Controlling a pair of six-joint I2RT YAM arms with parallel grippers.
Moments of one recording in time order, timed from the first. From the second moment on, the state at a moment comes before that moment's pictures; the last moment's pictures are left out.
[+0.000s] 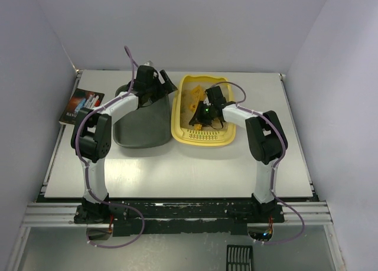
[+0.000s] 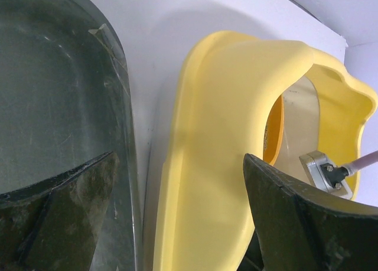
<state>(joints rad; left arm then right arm) -0.38 2.02 1.53 -0.07 0.10 -0.77 0.41 2.01 1.34 -0.26 -0.31 0.63</state>
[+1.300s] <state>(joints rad) -0.37 2.14 1.63 -0.01 0.10 -0.89 0.34 1.99 1.49 -0.41 -0.35 0.67</state>
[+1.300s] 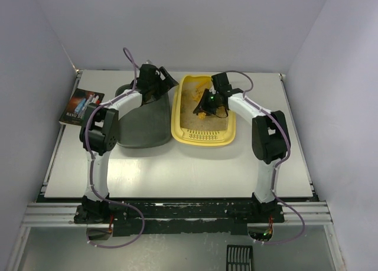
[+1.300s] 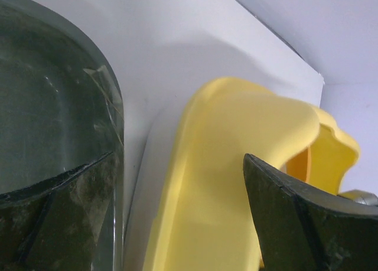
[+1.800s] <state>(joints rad) -0.37 2.19 1.65 -0.02 0.08 -1.01 0.42 2.14 1.69 -0.59 -0.23 0.60</state>
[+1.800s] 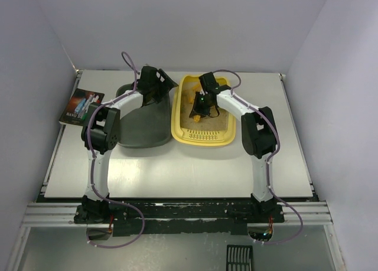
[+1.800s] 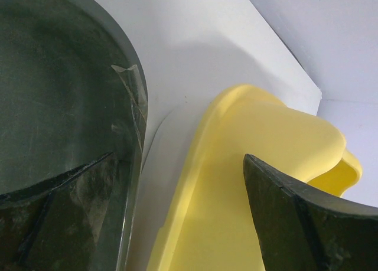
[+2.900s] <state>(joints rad) -0.37 2.18 1.61 -0.04 0.07 -1.04 0.41 2.25 1.78 -0.60 -0.48 0.52</state>
